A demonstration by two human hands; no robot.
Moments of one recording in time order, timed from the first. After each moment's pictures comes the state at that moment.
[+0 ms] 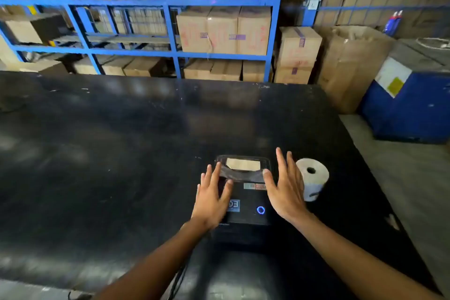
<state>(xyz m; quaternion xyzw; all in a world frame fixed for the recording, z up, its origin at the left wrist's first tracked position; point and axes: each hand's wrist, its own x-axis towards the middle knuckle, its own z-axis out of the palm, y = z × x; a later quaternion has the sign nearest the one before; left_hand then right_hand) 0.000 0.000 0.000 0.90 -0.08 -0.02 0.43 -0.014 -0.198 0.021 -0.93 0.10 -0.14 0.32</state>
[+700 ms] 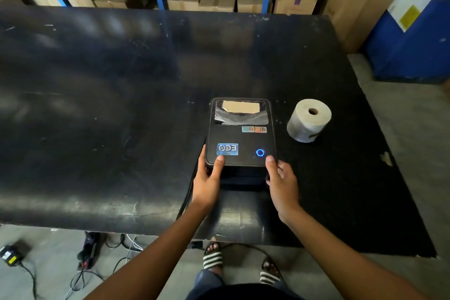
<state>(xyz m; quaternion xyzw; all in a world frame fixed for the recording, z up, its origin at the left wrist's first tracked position) -0.063 0.008 -0.058 0.71 0.09 -0.10 0.69 -0.100 -0.160 -0.035 -0.66 0.31 -0.08 0.68</state>
